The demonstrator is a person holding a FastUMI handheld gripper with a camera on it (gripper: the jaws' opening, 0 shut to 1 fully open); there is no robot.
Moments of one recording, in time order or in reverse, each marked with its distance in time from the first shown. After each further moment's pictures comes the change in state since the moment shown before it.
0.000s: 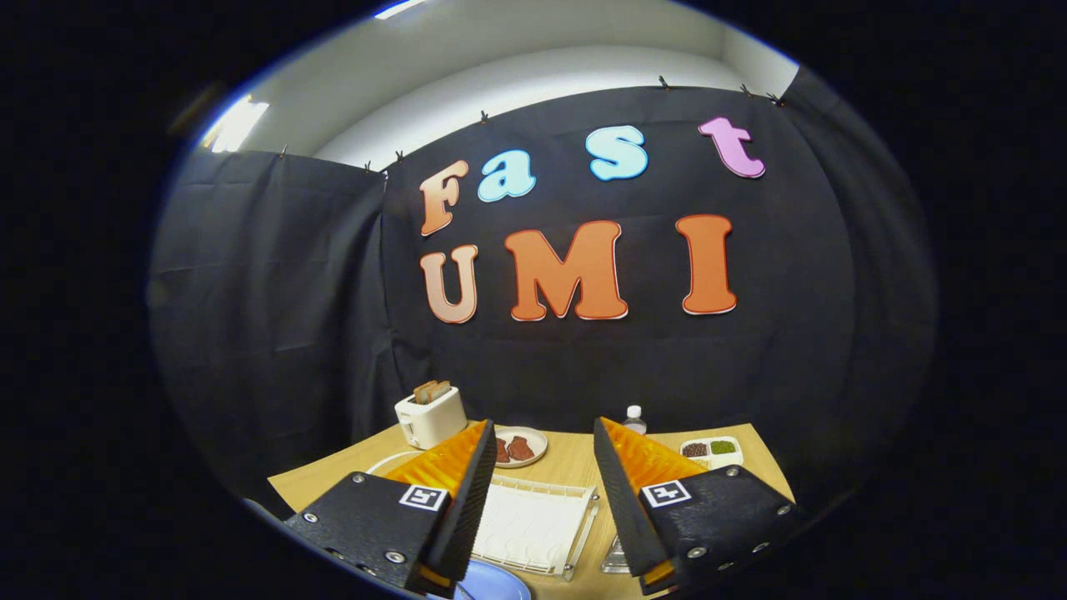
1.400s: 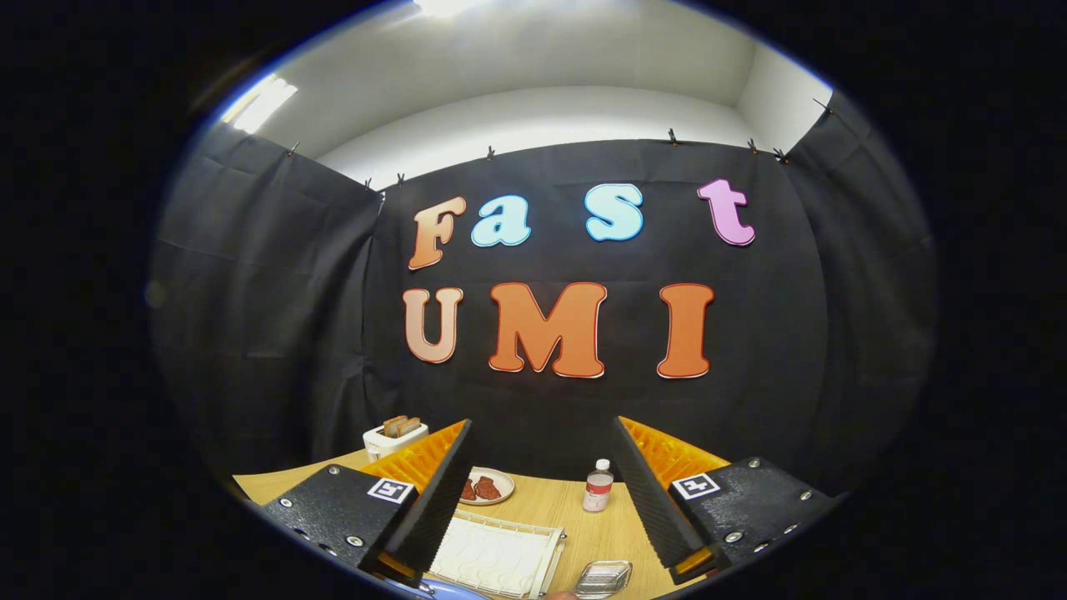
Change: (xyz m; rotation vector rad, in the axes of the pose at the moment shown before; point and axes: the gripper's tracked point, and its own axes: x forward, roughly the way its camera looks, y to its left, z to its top) arm -0.010 0.008 0.053 -0.103 -0.141 -0.092
